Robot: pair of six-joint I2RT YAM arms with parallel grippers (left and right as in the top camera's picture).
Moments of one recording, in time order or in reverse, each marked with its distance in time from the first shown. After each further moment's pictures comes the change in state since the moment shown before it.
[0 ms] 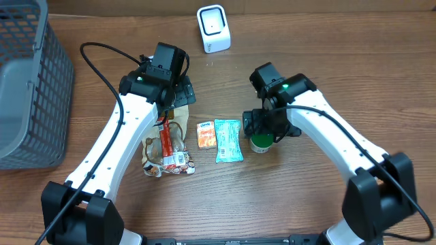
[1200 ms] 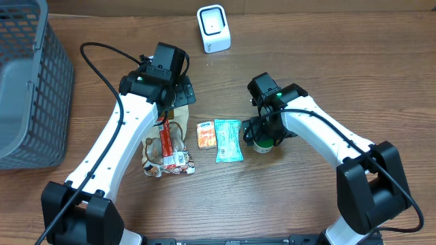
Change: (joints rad) left arm 0.000 0.000 0.000 0.000 0.000 0.000; right arm 0.001 0.032 -0.124 0.169 0.040 -0.163
